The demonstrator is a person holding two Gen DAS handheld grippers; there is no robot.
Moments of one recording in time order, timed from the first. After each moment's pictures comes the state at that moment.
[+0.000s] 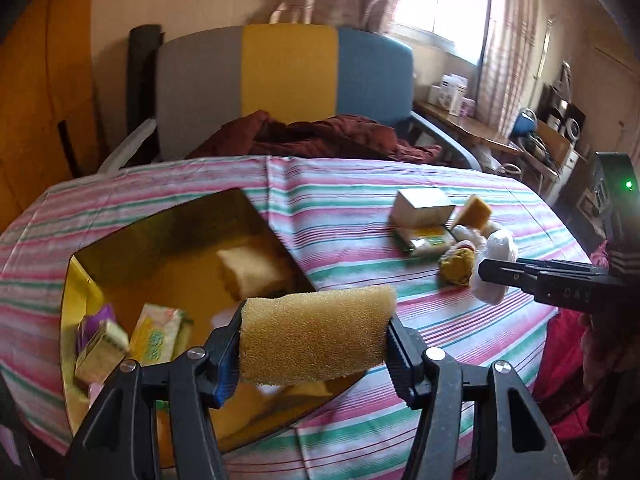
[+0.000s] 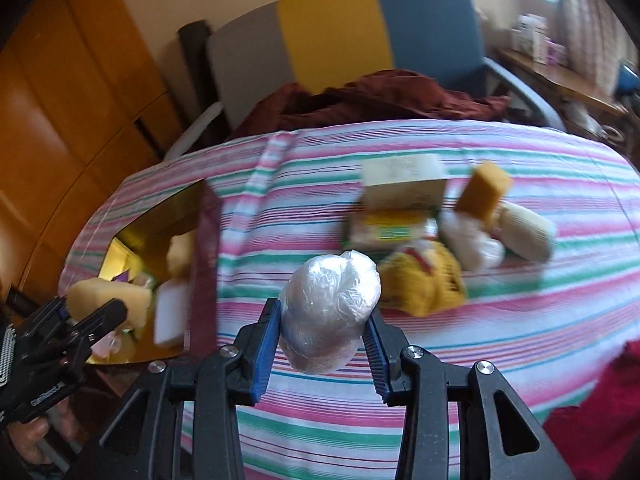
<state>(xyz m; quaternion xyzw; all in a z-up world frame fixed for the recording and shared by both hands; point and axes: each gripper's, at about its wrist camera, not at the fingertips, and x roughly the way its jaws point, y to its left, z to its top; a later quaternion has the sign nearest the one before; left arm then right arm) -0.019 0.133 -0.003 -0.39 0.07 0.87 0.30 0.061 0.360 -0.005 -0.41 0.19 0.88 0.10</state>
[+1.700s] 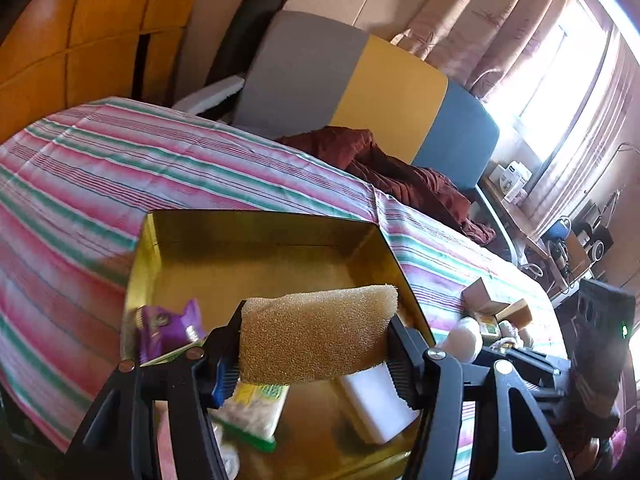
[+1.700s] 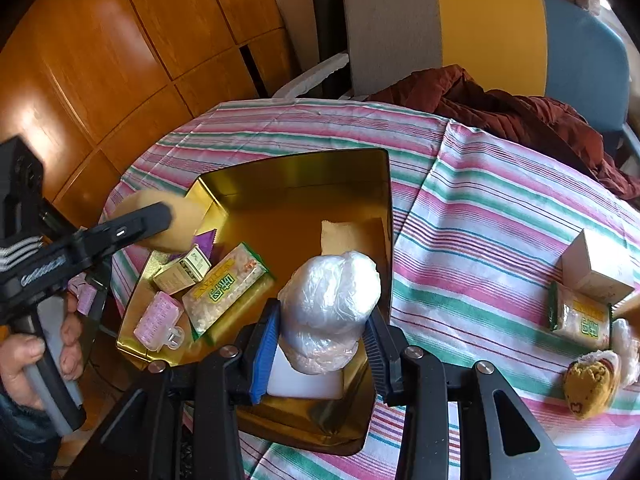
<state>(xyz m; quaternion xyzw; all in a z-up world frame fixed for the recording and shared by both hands) -0.127 0.019 -0.015 -0.43 -0.10 0.87 0.23 -0.065 0.244 -0.021 -0.45 0.11 0.88 -0.06</state>
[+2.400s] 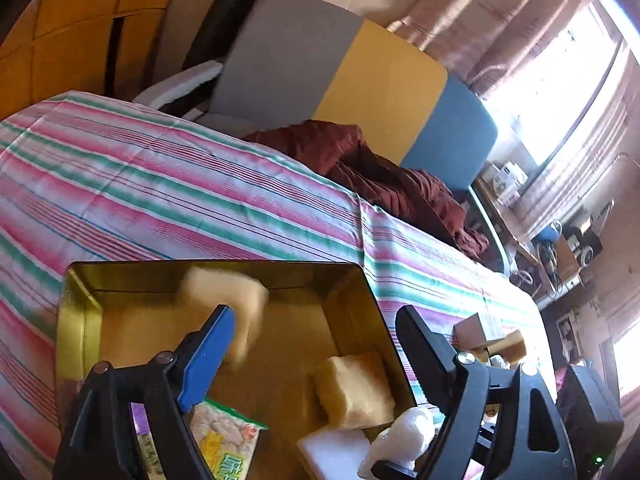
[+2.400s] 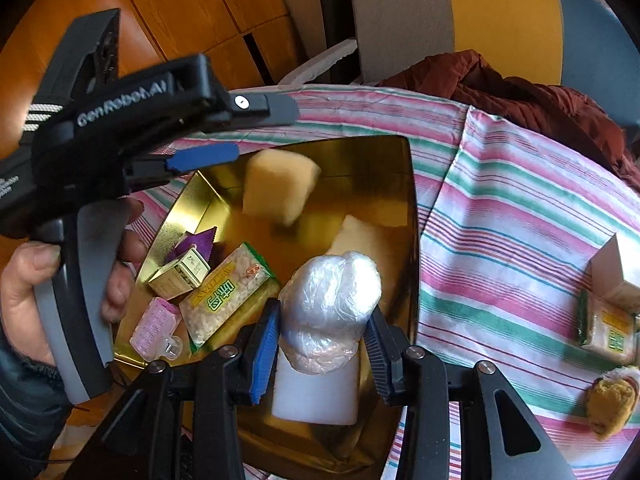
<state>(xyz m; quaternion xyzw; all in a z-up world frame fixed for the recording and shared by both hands) -0.199 0.061 -0.020 -0.45 -0.12 0.85 0.25 -0.092 0.236 -0.042 -0.47 0.12 0.87 -0.08</state>
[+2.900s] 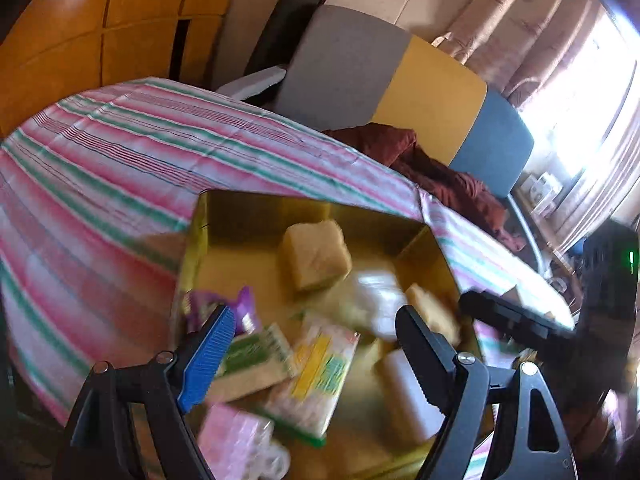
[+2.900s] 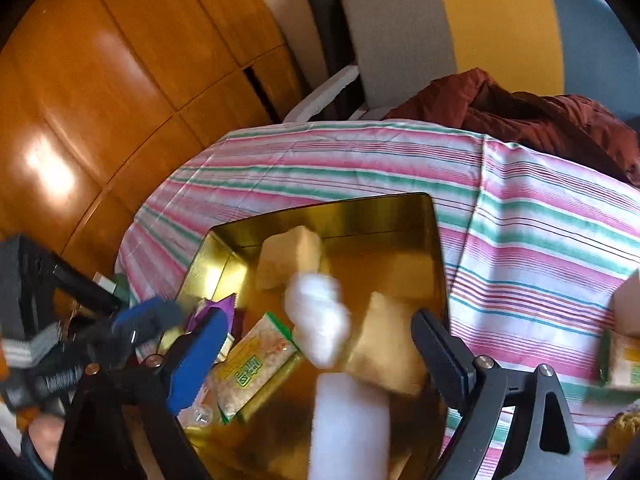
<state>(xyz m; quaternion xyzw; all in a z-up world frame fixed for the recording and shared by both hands) -0.125 -0.017 -0.036 -0.44 -0.10 0.88 0.16 -0.126 0.236 -0.022 -0.43 0.17 0.89 -0.08</state>
